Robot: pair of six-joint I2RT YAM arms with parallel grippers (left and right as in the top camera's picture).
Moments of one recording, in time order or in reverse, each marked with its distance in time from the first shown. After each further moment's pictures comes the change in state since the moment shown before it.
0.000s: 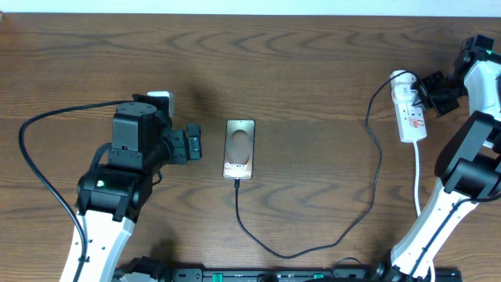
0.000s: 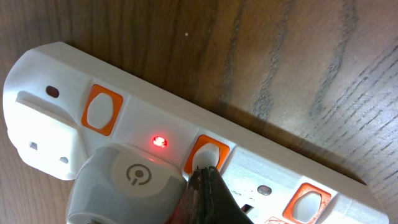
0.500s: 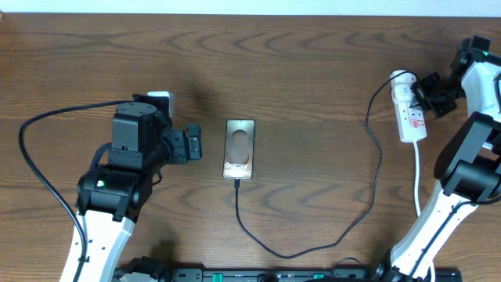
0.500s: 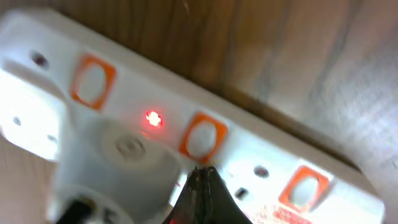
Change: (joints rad) left arm 0.000 0.000 0.000 0.000 0.000 0.000; right arm 0.013 -0.043 -0.056 -0.003 0.013 -0.043
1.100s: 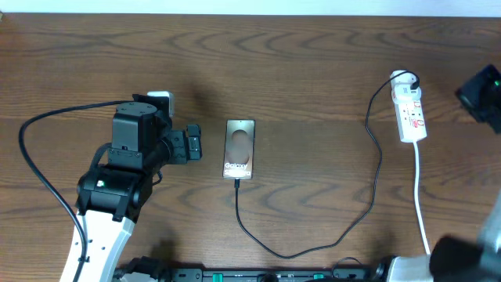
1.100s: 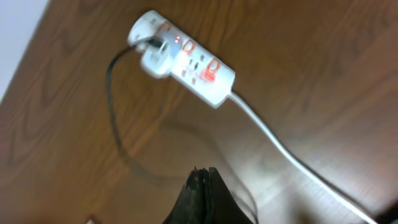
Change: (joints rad) left arm 0.000 0.000 0.000 0.000 0.000 0.000; right arm 0.002 -0.702 -0.027 -0.355 0.156 -0.163
